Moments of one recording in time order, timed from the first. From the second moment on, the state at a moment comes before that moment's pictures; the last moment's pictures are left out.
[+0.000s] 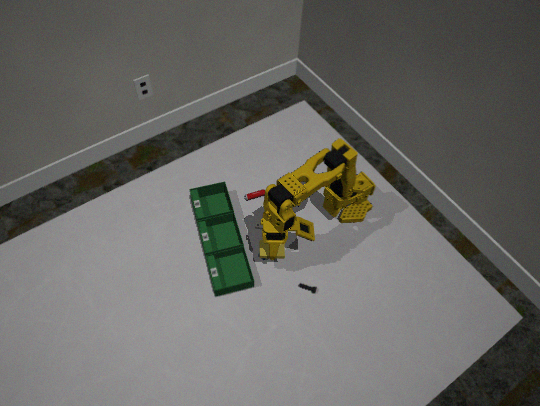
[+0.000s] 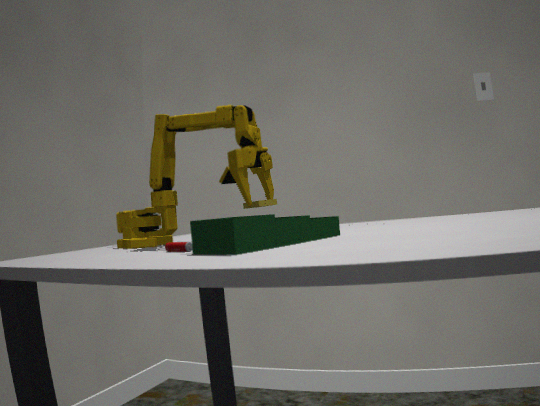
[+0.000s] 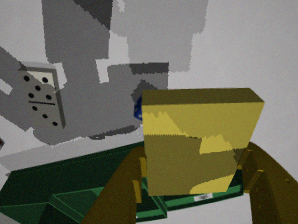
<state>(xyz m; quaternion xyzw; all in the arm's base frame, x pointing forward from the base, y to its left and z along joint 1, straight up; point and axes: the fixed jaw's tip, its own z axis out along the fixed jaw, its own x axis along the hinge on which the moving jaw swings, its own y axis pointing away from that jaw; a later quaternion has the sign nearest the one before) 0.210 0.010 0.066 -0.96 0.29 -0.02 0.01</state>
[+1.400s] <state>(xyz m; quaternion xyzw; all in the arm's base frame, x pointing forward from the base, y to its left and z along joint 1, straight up) 0.255 -0.002 0.063 -0.99 0.13 -0.07 0.01</state>
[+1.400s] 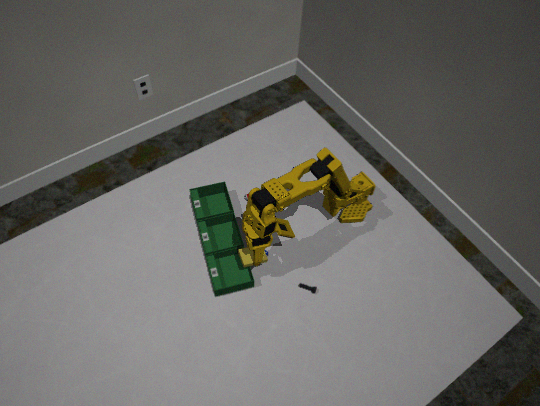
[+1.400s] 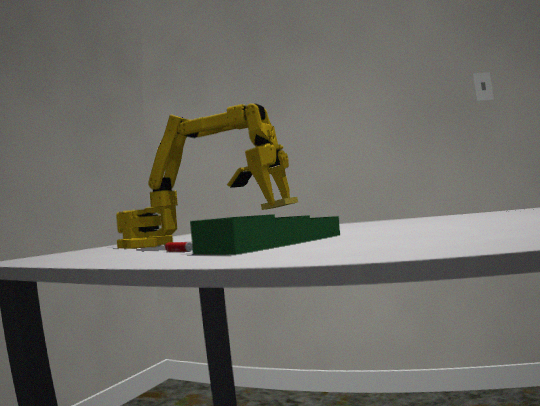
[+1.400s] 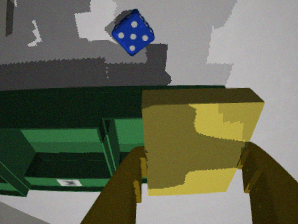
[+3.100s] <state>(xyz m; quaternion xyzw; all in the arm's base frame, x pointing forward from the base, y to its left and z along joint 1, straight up) 0.302 -0.017 0.066 -0.99 0.00 -0.14 0.00</state>
